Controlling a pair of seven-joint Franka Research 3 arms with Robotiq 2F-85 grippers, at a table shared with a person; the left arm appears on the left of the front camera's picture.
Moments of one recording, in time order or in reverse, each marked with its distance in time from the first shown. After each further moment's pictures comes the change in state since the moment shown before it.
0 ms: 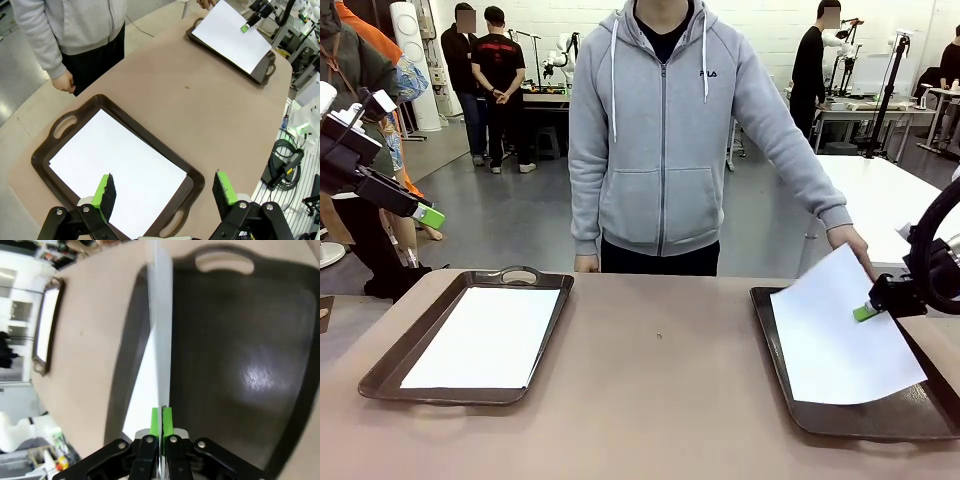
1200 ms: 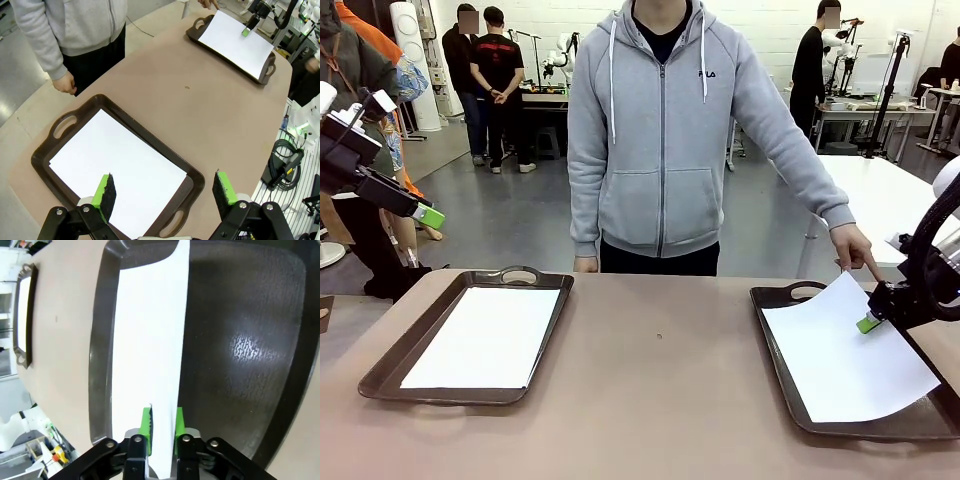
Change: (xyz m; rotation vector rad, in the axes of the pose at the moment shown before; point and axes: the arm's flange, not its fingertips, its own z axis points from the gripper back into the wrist) left arm 0.000 0.000 0.000 0.000 0.000 0.000; right arm 0.007 -0.006 -0.007 -0.080 0.115 -0.058
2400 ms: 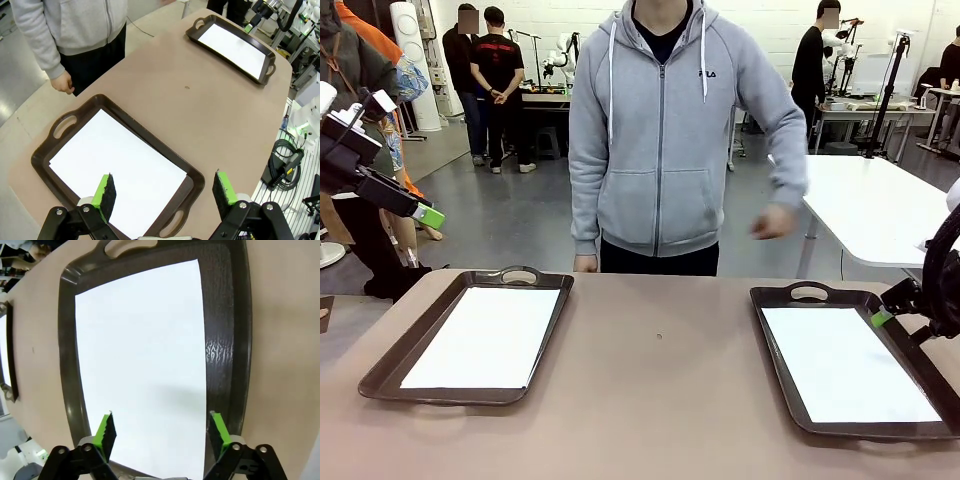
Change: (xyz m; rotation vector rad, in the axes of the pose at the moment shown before) left arm 0.000 0.000 0.000 0.000 0.000 0.000; right arm -0.019 -0.022 0.014 -0.116 -0.103 -0.142
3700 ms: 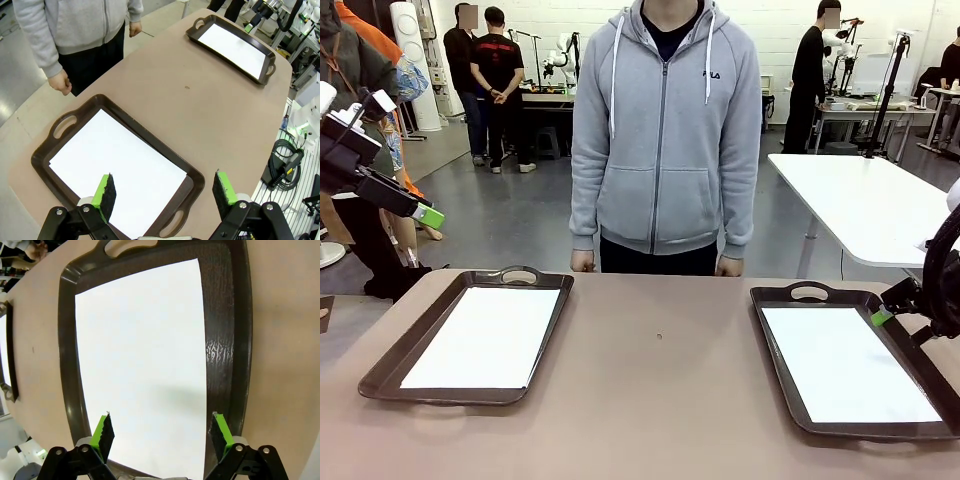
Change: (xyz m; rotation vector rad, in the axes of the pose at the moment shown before) left arm 0.000 0.000 0.000 0.000 0.000 0.000; right arm 0.000 0.000 0.000 0.000 0.000 0.001
